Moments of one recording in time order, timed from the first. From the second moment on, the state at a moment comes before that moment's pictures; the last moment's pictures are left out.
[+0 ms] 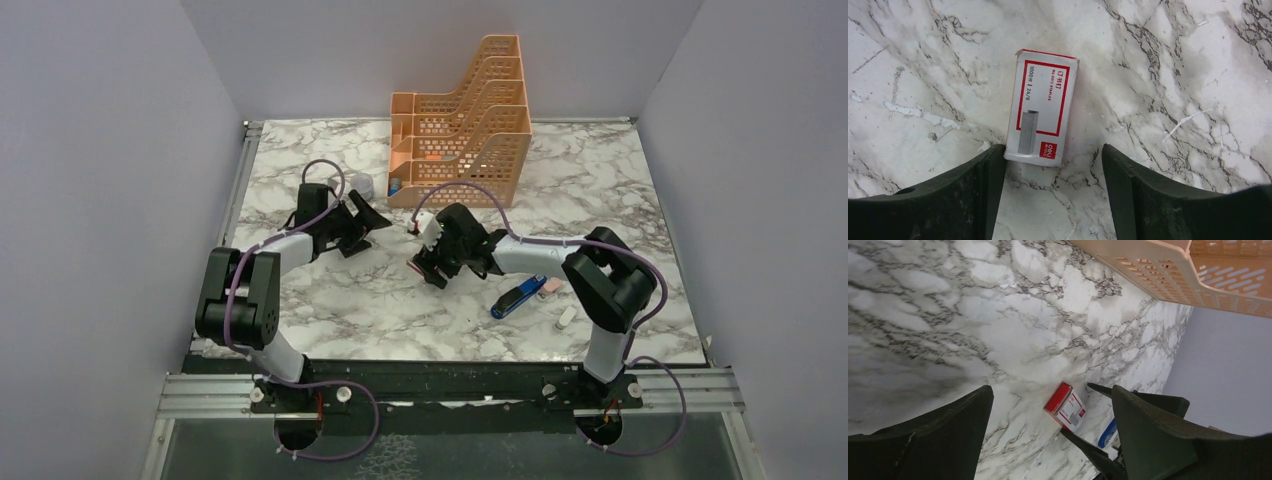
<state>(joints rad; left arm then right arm) -0.10 1.58 0.75 0.09 0.52 -0.83 0.79 1.84 1.05 -0.05 -0.19 -0.23</state>
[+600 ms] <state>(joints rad) -0.21 1.75 0.81 0.22 0.64 -0.84 0.76 1.87 1.07 -0.01 -0.22 -0.37</state>
